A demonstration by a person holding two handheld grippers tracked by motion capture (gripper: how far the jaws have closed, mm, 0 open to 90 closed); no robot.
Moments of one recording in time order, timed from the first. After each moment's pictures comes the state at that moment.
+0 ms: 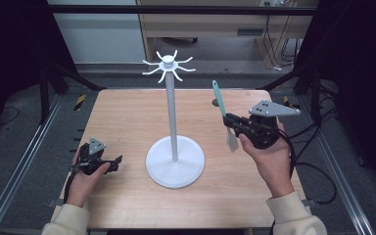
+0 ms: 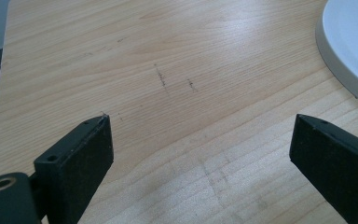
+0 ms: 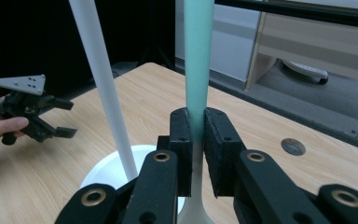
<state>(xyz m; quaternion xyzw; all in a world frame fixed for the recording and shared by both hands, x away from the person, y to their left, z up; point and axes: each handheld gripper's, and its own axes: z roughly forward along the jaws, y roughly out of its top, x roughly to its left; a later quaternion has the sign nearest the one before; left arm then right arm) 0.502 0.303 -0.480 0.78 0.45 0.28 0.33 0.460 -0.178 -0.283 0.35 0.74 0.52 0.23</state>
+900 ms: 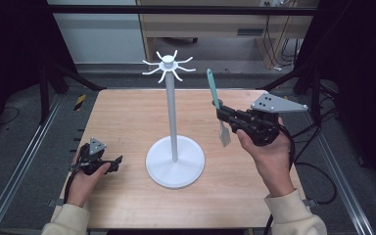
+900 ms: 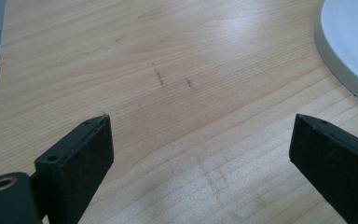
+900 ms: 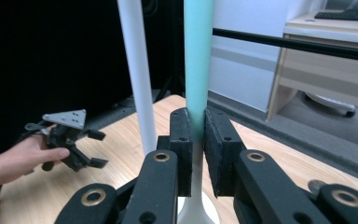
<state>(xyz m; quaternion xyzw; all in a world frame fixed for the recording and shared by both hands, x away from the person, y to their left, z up) 0.502 0.303 -0.481 0.78 0.45 0.28 0.33 0.449 -0.167 -0.254 0.31 0.72 0.58 0.22</state>
